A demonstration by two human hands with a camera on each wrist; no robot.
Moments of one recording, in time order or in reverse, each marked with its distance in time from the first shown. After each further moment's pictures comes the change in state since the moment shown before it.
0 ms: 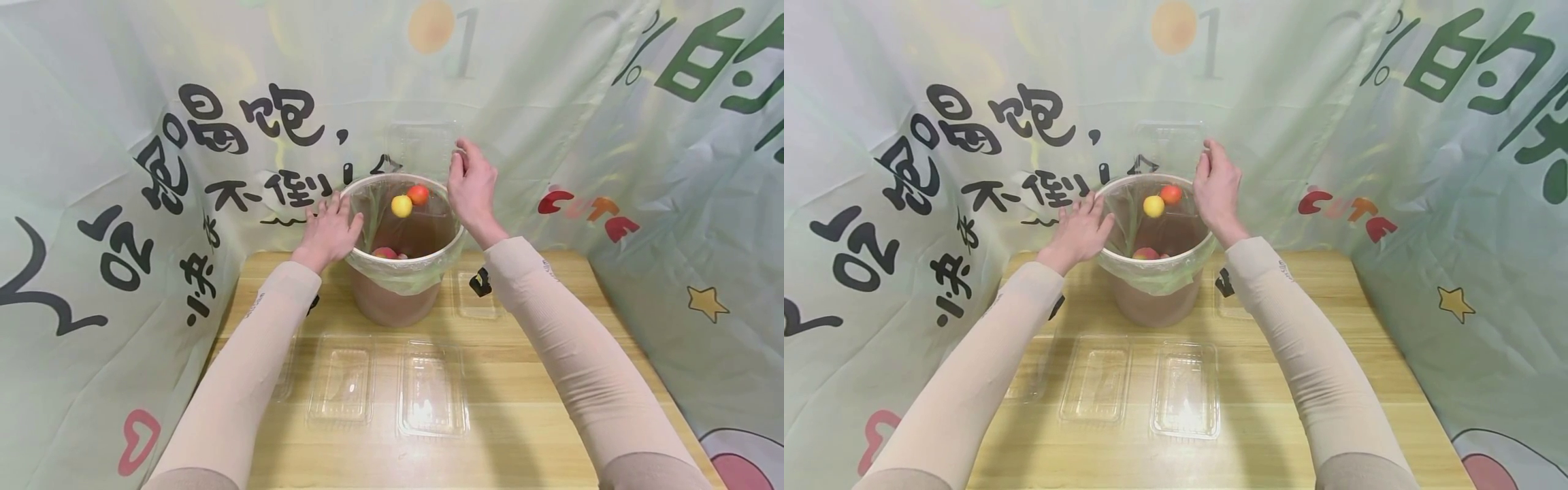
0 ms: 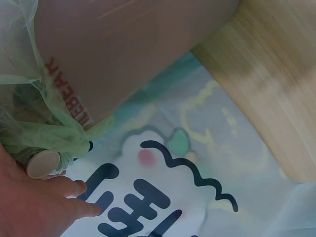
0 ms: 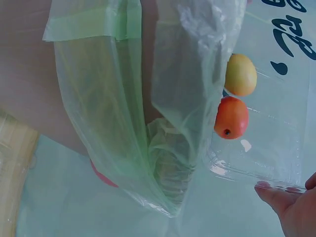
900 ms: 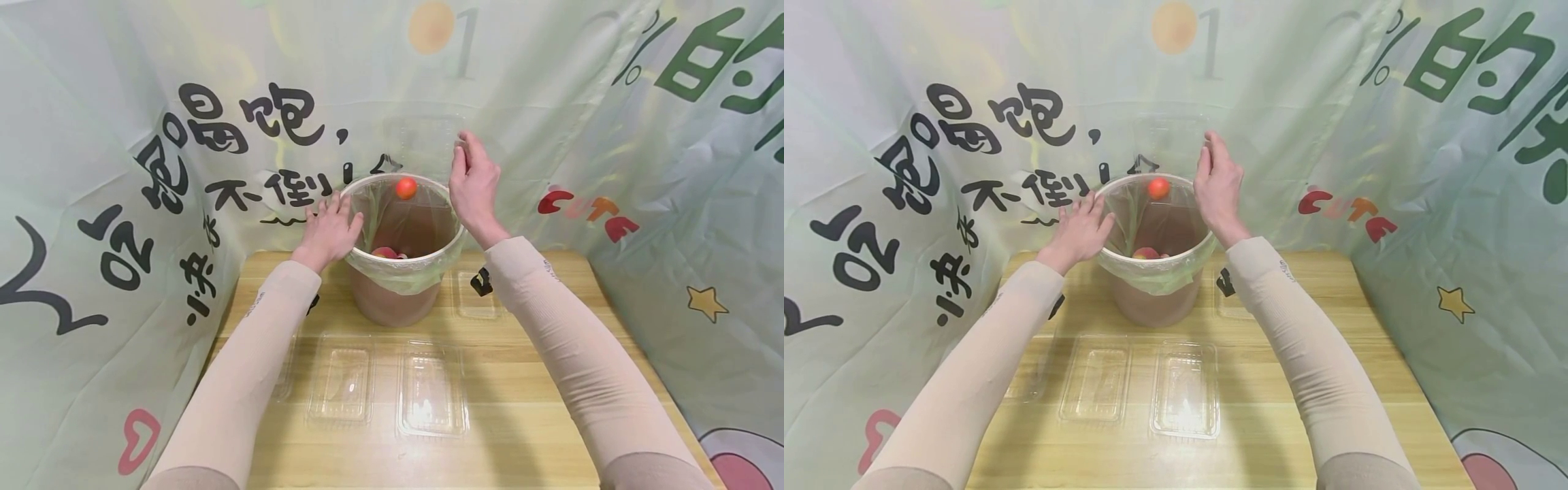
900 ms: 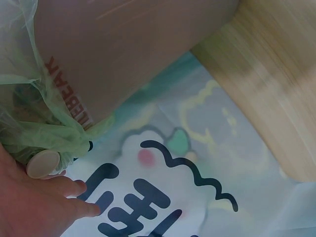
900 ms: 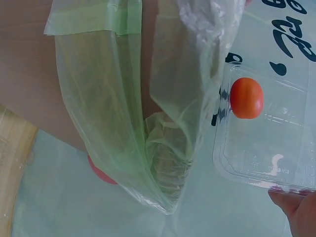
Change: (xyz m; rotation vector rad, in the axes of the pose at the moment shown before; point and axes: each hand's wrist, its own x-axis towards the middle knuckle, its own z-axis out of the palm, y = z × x) left_hand 0.002 -0.001 0.002 -0.005 -0.003 0.002; right_hand 0.001 0.000 -0.001 0.037 0.057 -0.079
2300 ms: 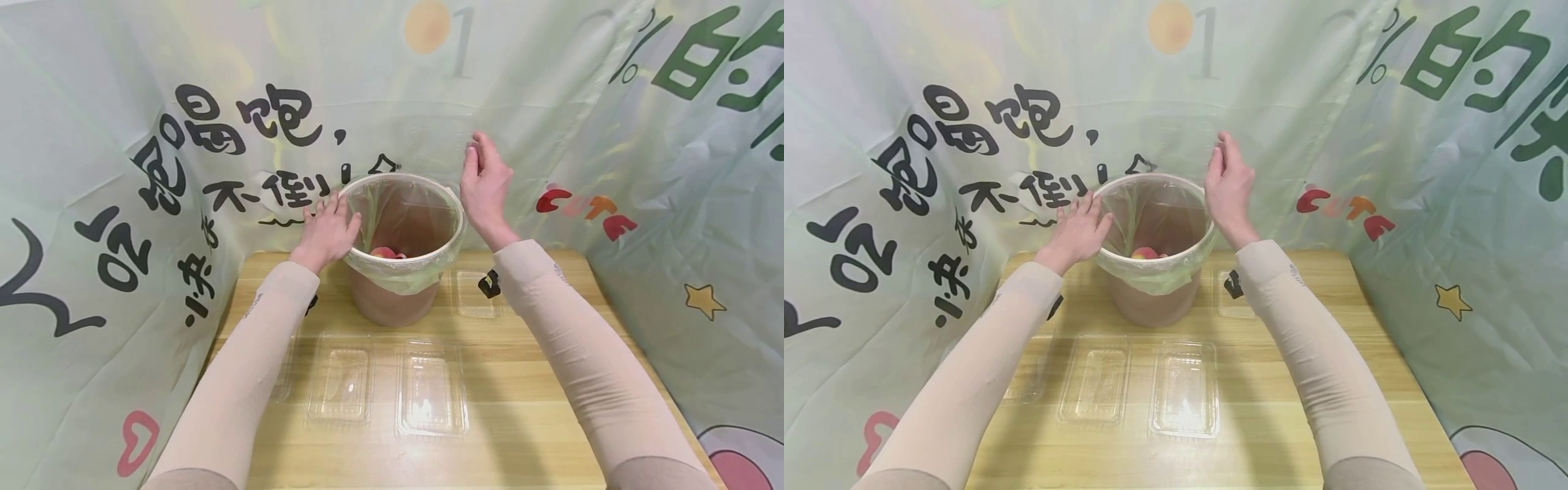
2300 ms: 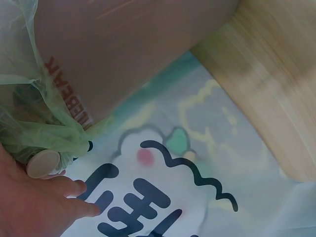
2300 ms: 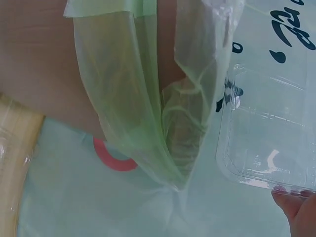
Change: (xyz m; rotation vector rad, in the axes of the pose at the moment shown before) left_hand -0.001 0.002 -0.001 0.016 0.004 -0.006; right_hand 0.000 0.010 -0.014 0.049 0.045 0.036
